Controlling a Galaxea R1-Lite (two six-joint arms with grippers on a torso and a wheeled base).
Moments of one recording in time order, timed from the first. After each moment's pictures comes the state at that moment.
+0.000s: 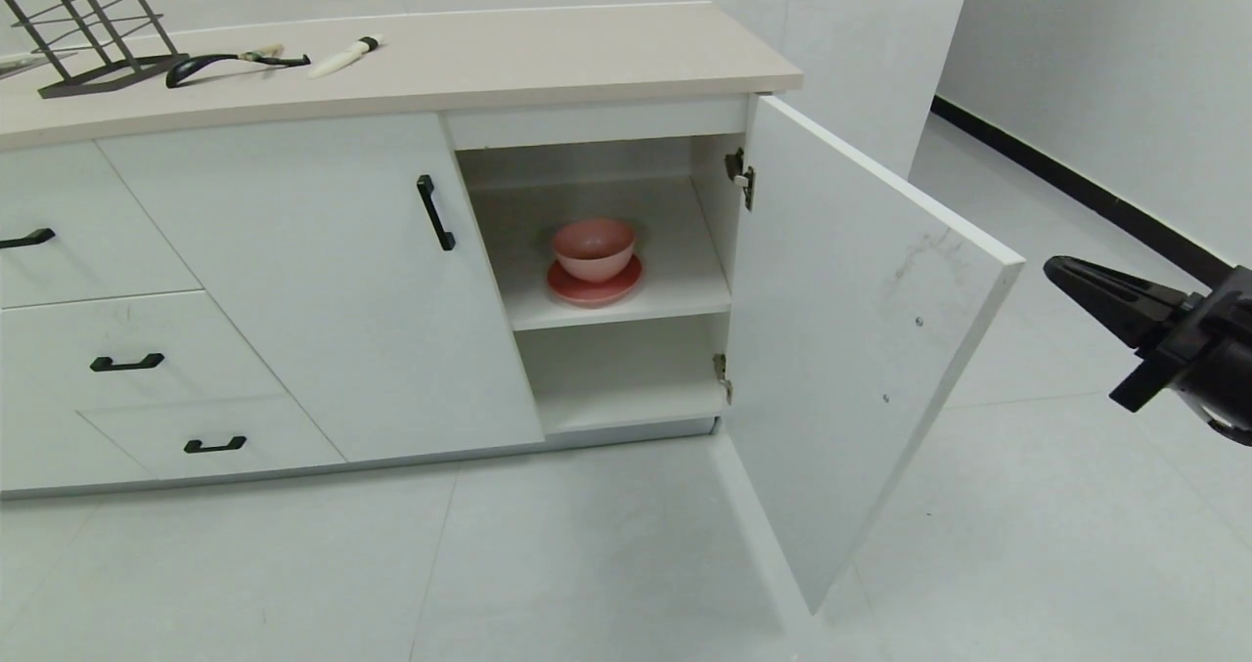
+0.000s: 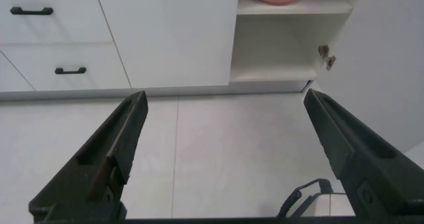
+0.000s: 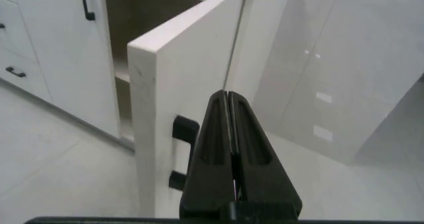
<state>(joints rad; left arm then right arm) 0.00 0.00 0.00 0.00 0.05 -0.04 0.05 1.49 -0.40 -1.38 0.49 -0.16</state>
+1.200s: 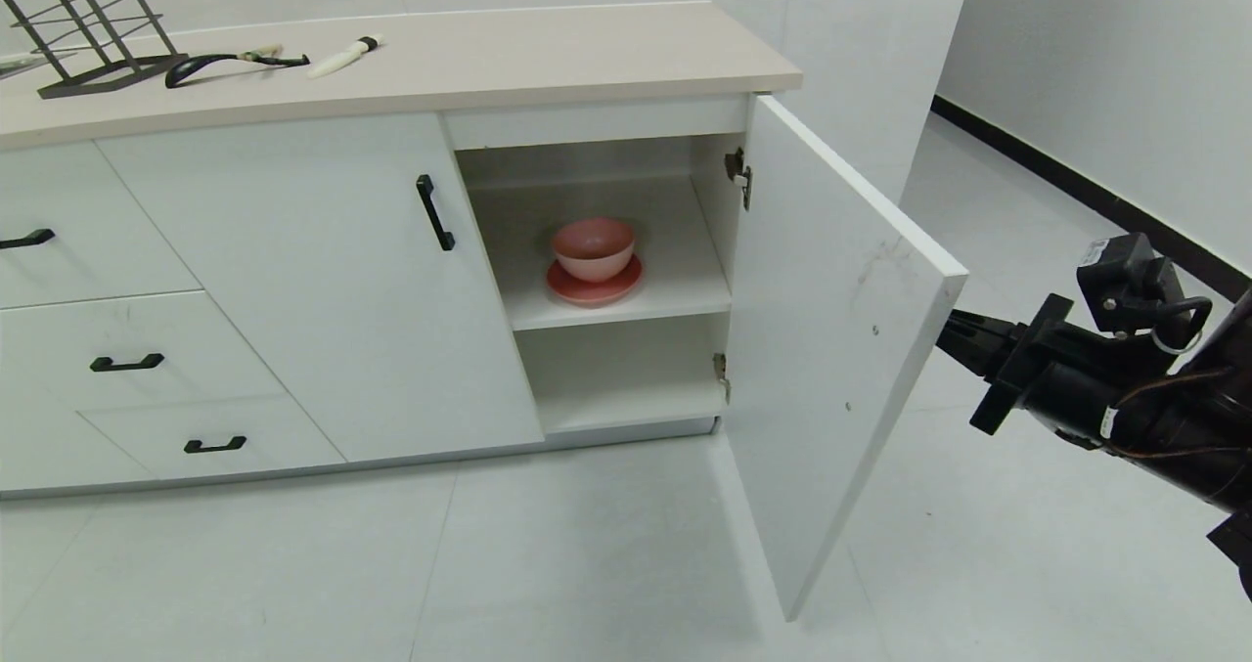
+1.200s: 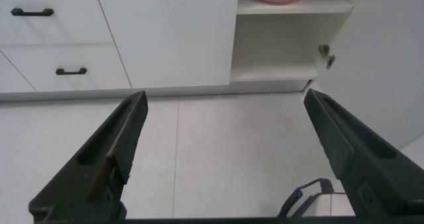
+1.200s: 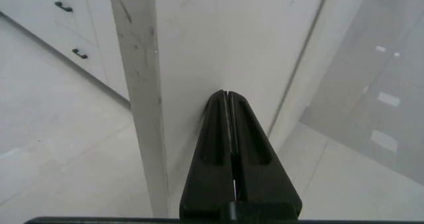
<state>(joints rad) 0.00 0.00 0.00 0.00 0.05 -0.04 0.27 1.70 -0.48 -1.41 0.51 -0.18</state>
